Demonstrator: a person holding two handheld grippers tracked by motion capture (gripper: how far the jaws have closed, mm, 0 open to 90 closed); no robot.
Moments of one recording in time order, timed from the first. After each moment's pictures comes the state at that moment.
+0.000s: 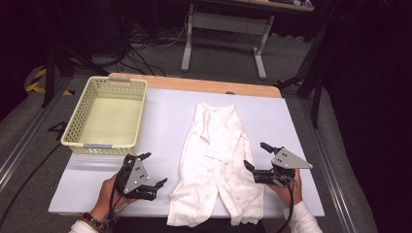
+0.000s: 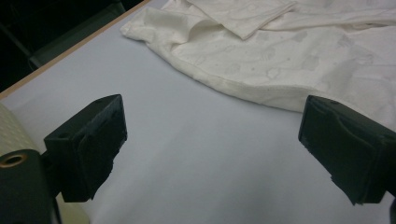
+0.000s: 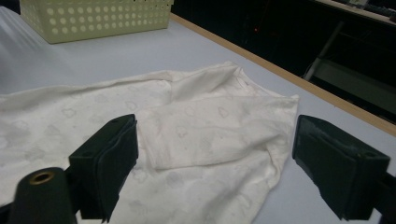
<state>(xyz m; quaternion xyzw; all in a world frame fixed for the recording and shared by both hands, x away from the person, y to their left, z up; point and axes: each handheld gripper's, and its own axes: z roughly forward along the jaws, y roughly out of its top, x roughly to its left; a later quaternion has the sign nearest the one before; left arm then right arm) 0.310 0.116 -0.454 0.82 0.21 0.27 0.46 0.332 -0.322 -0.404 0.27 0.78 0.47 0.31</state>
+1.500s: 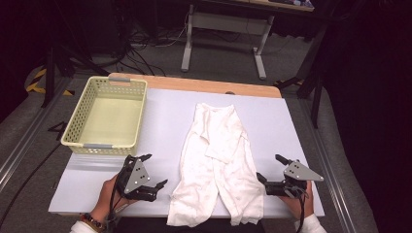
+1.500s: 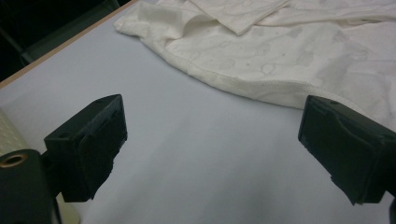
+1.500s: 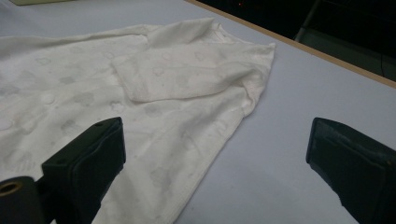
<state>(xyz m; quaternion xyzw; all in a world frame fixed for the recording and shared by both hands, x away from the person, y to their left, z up) 0.310 0.116 -0.456 0.82 0.21 0.27 0.46 0.311 -0.362 -0.432 0.32 0.78 0.45 0.31</state>
